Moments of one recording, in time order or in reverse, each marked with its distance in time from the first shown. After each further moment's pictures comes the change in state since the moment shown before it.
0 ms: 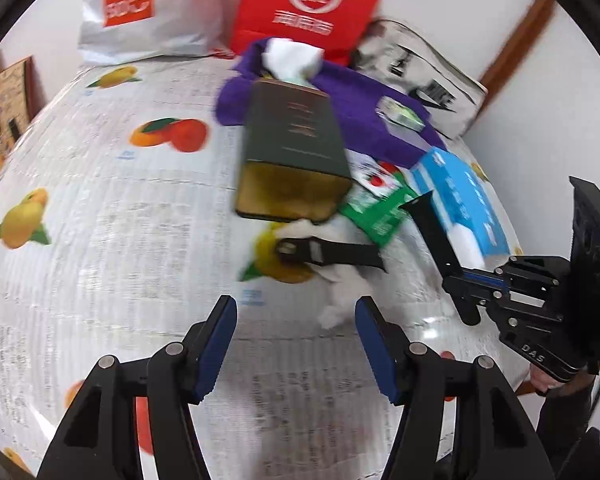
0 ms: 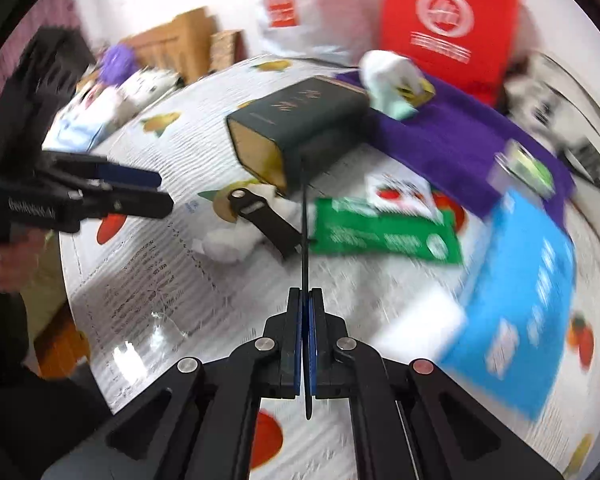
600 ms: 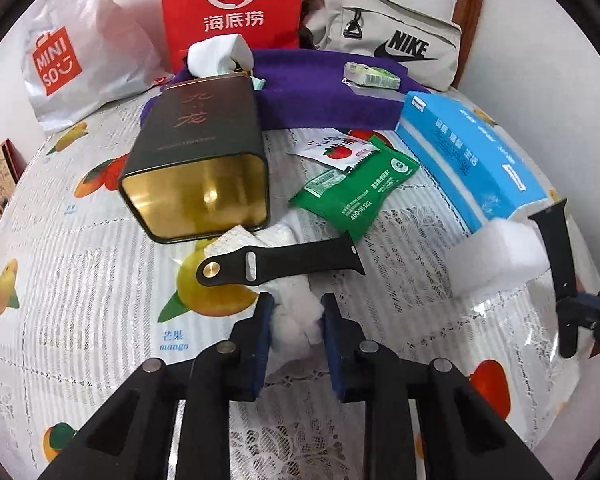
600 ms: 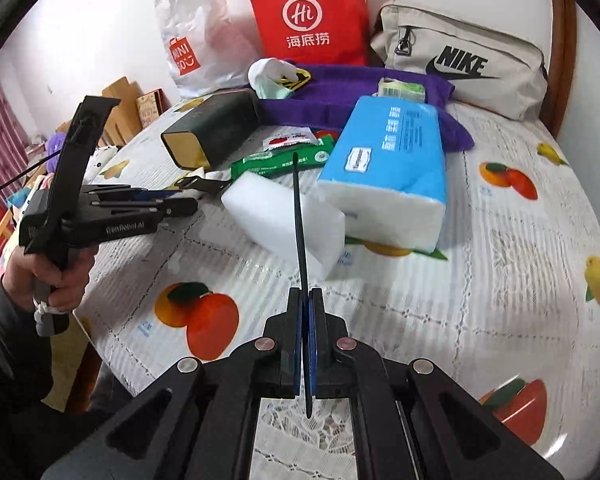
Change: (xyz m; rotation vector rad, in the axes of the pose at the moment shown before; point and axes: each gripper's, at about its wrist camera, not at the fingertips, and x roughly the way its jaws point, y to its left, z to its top) left arm 0.051 -0.055 -0.004 0.219 -0.040 0.161; right arm -0.054 -0.032 -0.103 0.323 -0.120 -0.097
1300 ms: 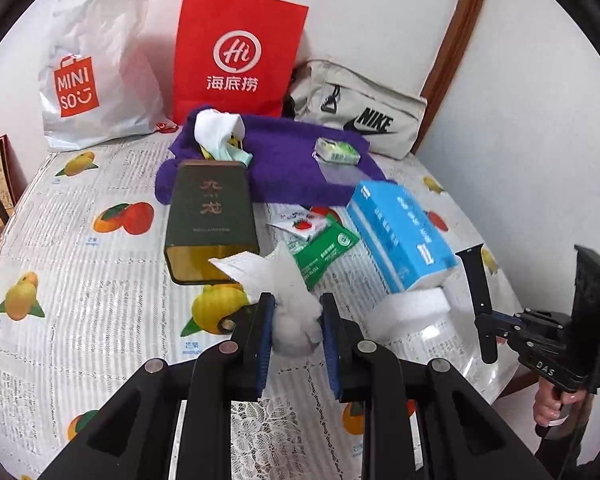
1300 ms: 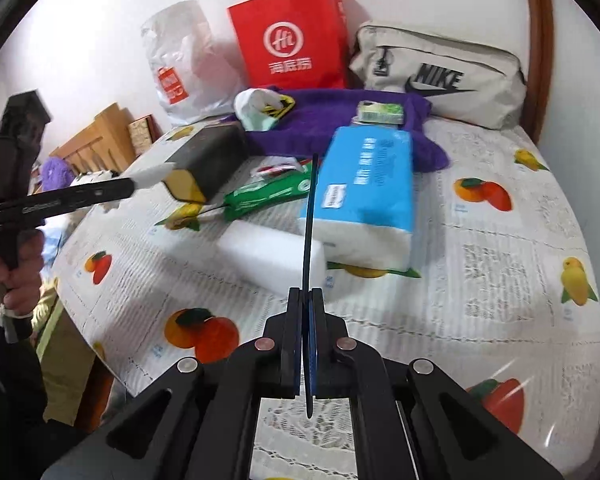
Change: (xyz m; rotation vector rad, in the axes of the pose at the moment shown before) left arm -0.091 0.020 0.020 -0.089 -0.136 -0.180; right arm -0.032 -0.011 0.015 0.074 -0.055 -0.029
